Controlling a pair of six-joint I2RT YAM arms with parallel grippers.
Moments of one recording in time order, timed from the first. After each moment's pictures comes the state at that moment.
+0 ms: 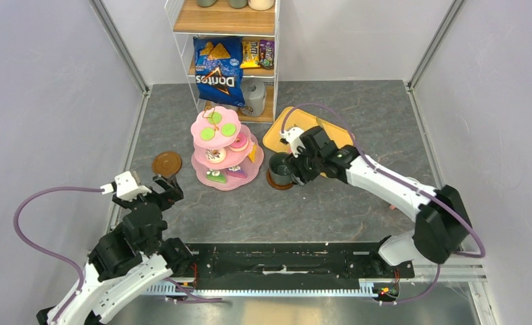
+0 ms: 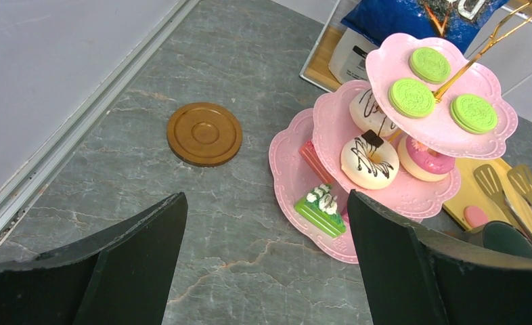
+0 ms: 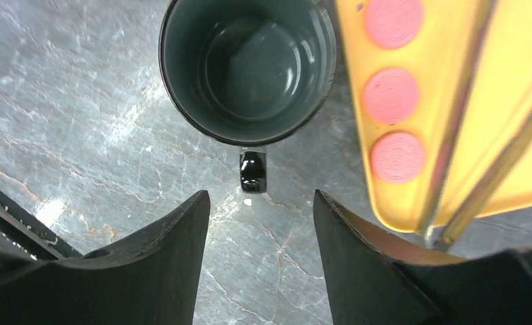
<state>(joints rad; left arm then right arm) -0.83 0.19 0.70 -0.84 -1.07 -0.58 0.69 1.48 1.07 -0.51 -0.06 -0.09</state>
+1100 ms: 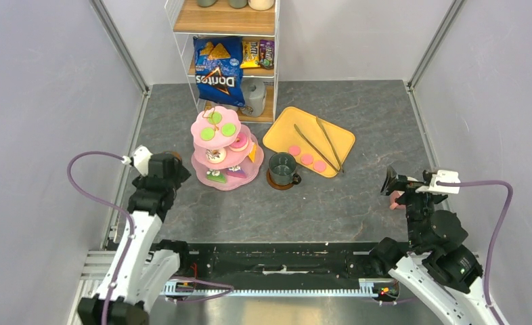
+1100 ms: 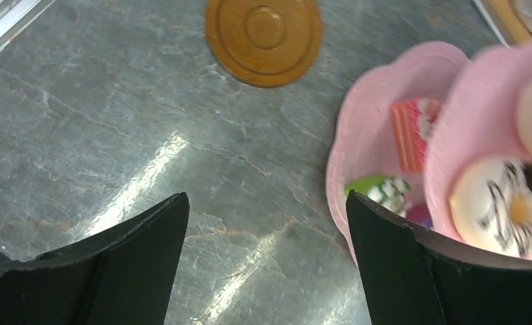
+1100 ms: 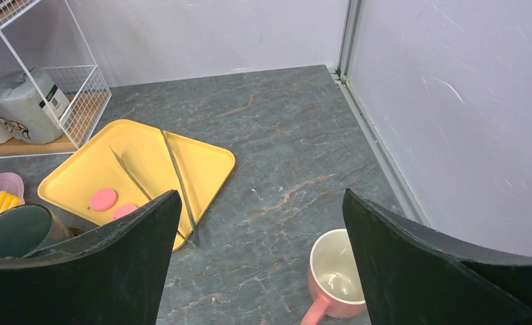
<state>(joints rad) -0.16 0.74 0.65 -0.66 -0.51 -0.72 0.69 0.16 0.71 -0.52 0.82 0.01</state>
